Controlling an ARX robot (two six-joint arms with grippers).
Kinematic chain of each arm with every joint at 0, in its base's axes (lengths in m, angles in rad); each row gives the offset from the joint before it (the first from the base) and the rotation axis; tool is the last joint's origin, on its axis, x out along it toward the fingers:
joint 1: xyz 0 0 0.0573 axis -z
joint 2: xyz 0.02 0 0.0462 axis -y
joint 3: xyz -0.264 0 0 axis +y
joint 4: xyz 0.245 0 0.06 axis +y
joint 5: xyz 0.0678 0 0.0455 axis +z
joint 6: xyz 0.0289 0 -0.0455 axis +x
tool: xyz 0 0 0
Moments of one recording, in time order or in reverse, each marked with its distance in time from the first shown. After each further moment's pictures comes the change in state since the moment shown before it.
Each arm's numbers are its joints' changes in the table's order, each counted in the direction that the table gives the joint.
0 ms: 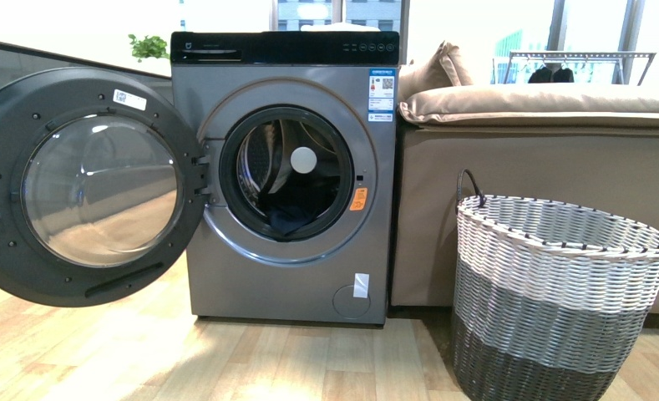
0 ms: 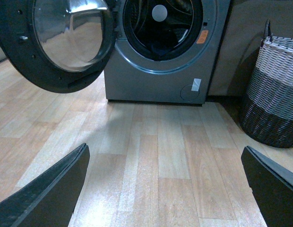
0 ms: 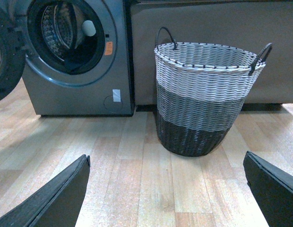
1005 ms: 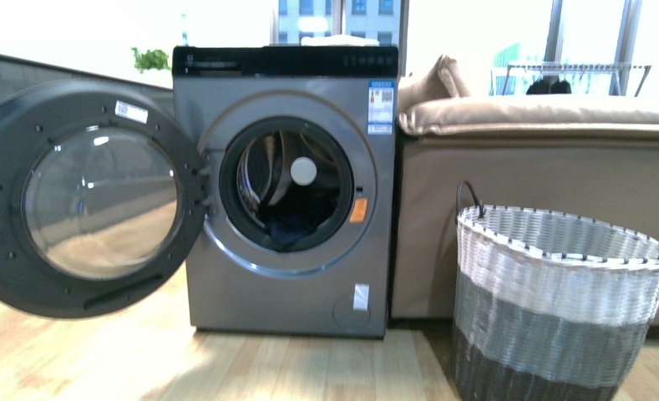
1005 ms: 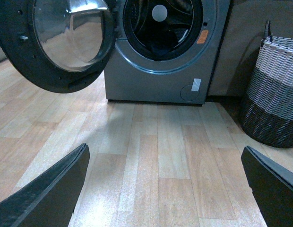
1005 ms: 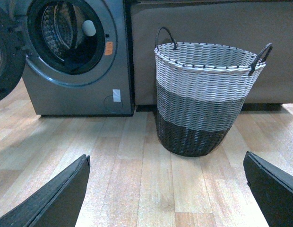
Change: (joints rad) left arm 0.000 0.000 0.000 0.000 0.000 0.000; right arm 0.000 0.000 0.000 0.000 0.000 0.000
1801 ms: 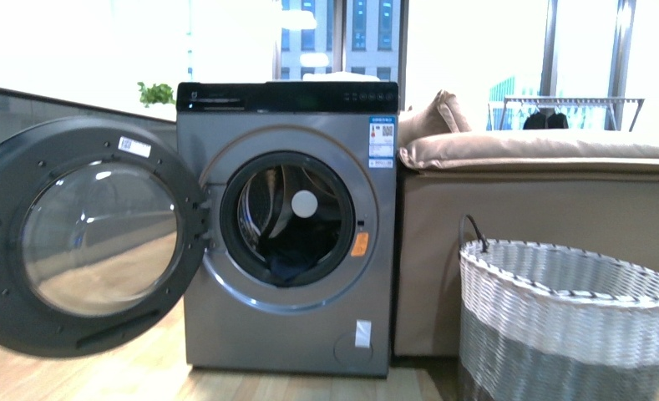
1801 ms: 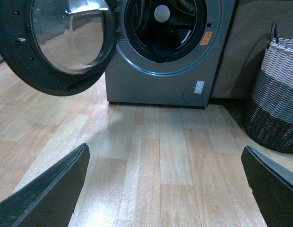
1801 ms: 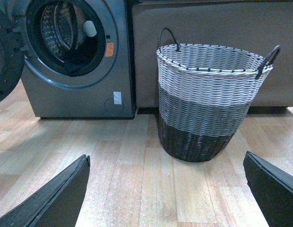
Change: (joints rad) left arm 0.000 0.000 0.000 0.000 0.001 0.000; right arm 0.000 0.000 0.000 0.000 0.001 0.000
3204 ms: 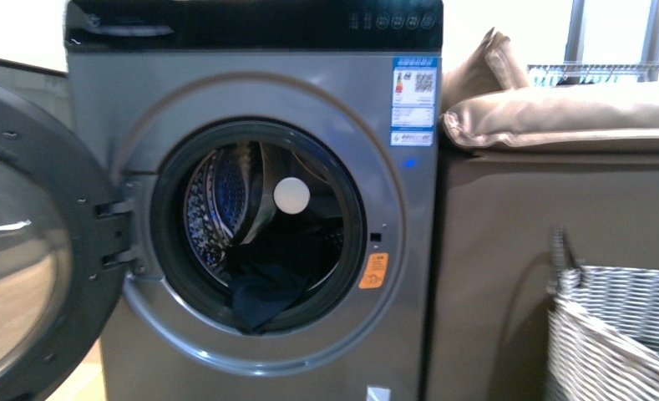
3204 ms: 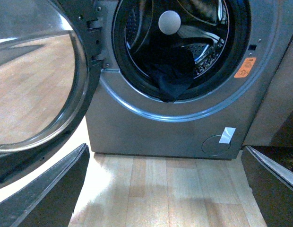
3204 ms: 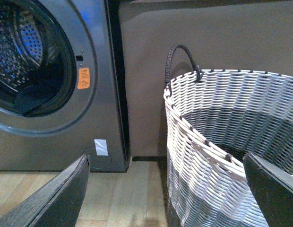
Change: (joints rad) left arm 0.000 -0.003 0.000 0.000 -0.002 0.000; right arm 0.001 0.000 0.000 0.000 0.000 0.000
